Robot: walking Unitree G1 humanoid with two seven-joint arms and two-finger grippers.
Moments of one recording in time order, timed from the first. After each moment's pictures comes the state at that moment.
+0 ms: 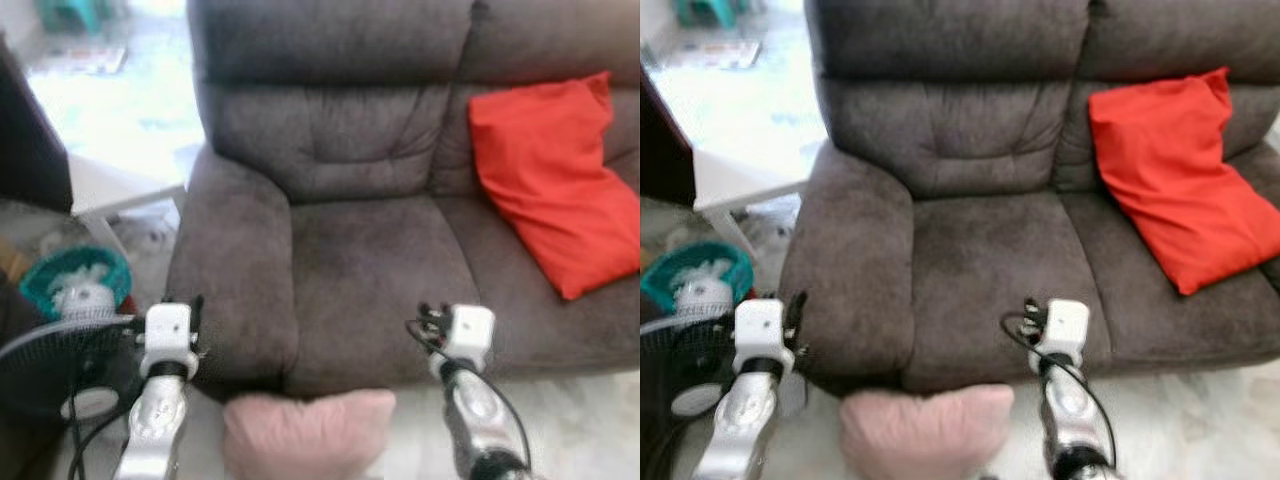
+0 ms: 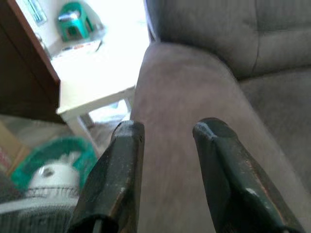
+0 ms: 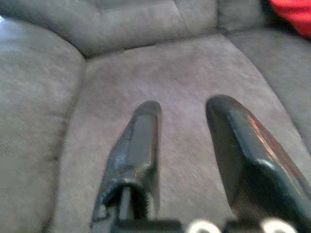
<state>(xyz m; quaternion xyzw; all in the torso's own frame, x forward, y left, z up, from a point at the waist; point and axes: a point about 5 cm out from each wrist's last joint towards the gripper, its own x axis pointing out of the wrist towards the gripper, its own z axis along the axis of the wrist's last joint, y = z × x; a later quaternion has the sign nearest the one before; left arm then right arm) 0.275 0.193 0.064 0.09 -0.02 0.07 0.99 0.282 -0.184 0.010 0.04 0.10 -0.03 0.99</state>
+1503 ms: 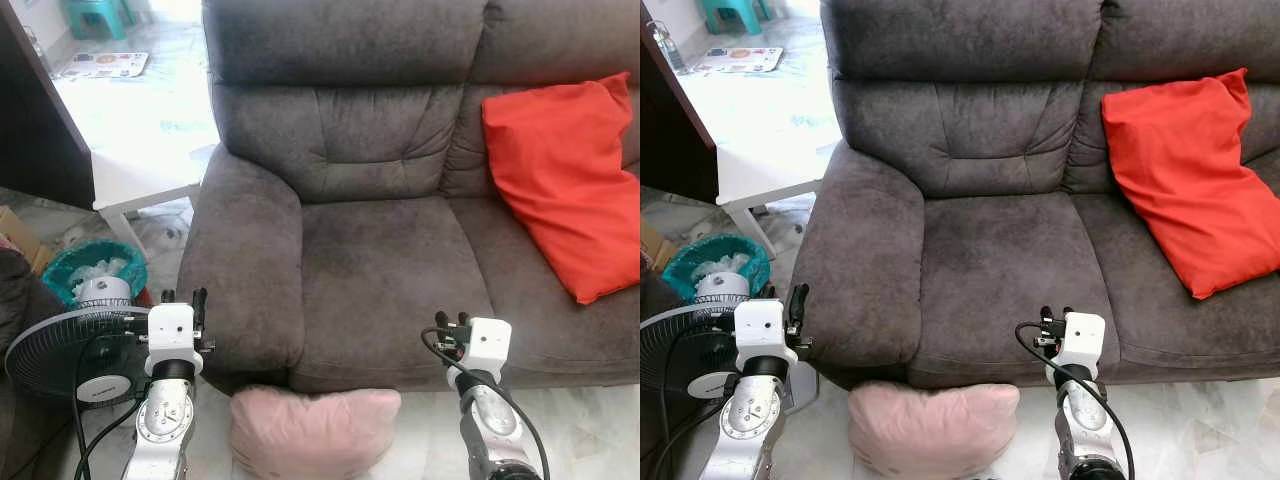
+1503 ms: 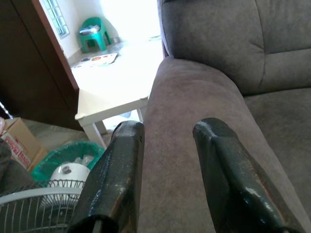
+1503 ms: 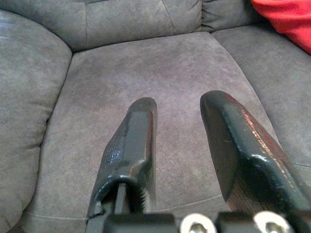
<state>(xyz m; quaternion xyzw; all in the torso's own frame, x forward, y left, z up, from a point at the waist) 0.261 0.190 0.072 0.09 -0.05 0.08 0.99 0.271 -0.198 0.006 0.03 0.09 -0.04 0.99</state>
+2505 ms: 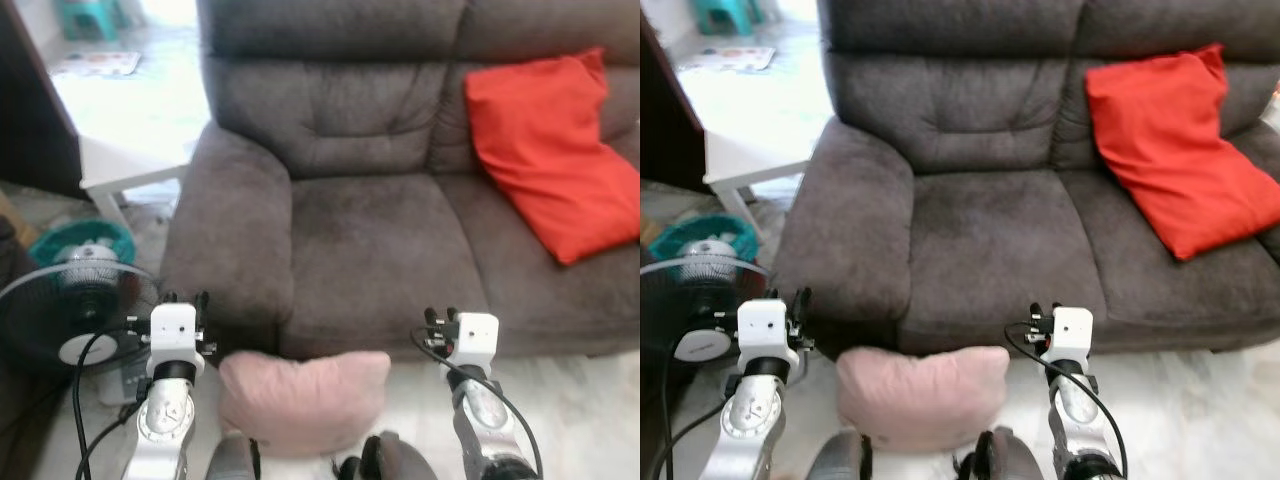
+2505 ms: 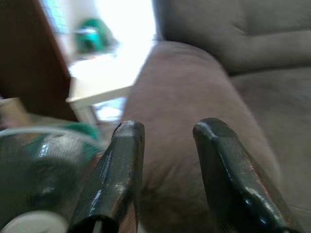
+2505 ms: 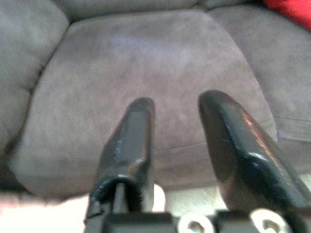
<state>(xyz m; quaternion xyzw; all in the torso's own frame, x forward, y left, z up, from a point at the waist) 0.265 0.184 0.077 0.09 -0.04 0.07 0.99 0.272 -0.190 0.004 0.02 0.10 -0.02 0.99</state>
